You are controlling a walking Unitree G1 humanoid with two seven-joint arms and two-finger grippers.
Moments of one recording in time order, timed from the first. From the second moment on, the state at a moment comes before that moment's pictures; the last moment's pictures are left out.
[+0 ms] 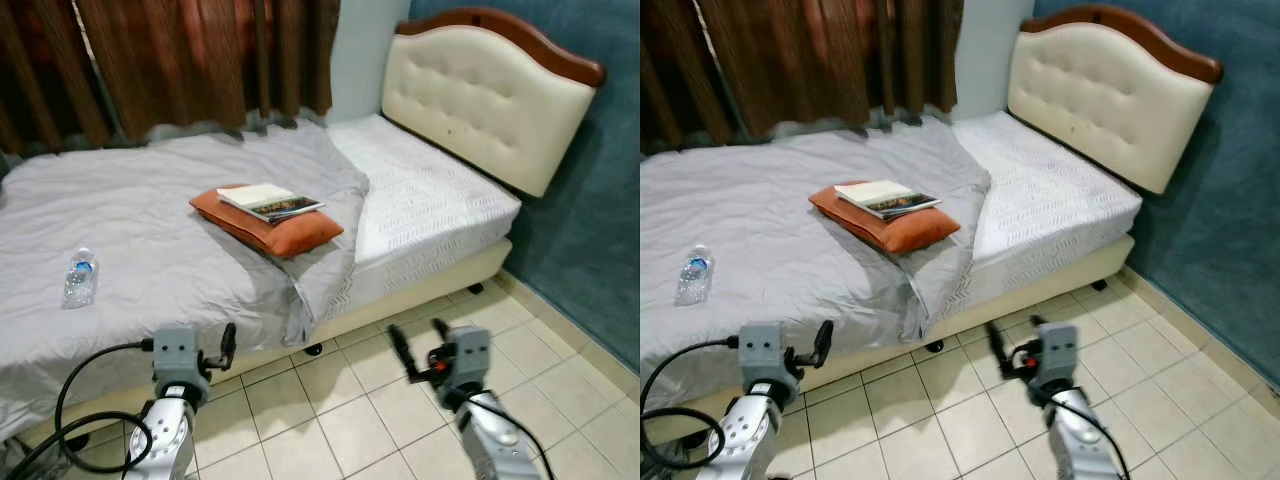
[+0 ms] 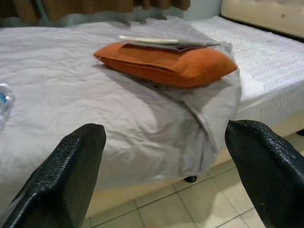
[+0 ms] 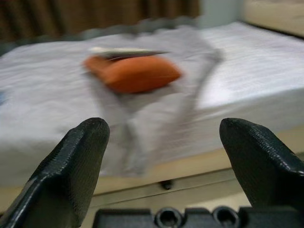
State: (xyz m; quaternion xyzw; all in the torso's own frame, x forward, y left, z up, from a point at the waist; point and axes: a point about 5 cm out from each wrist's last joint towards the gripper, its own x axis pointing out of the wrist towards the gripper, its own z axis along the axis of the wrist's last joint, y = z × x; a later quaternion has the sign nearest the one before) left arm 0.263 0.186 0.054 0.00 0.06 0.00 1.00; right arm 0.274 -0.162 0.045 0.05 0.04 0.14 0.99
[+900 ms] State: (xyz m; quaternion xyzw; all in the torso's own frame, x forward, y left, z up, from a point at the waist) left arm 0.269 0.180 0.056 0.02 0.06 0.01 1.00; right arm 0.281 -0.153 0.042 0.04 0.07 0.18 0.98
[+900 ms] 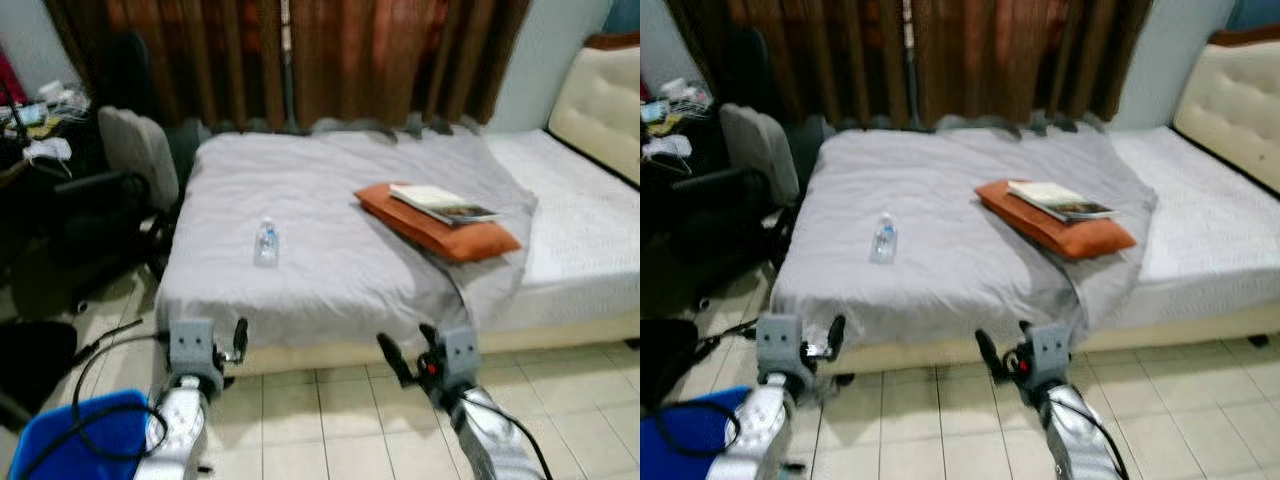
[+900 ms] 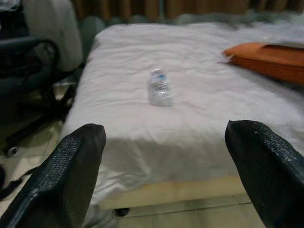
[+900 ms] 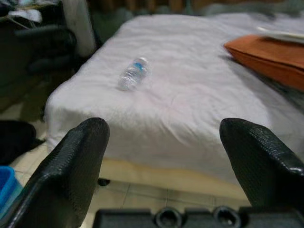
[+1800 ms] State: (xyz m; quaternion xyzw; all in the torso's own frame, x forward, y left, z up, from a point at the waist) left arm 0.279 0.163 0.058 0.01 0.06 -0.02 1.00; right arm 0.279 -0.168 0.039 0.04 0.07 0.15 0.98
